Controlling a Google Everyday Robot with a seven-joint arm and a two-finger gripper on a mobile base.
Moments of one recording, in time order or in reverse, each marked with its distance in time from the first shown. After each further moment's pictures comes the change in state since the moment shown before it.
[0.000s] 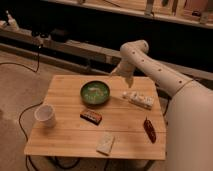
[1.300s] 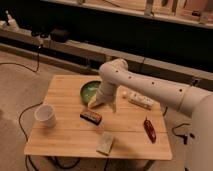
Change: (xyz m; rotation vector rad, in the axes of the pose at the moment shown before) arm -0.213 0.014 -0.007 -0.042 -0.285 -0.354
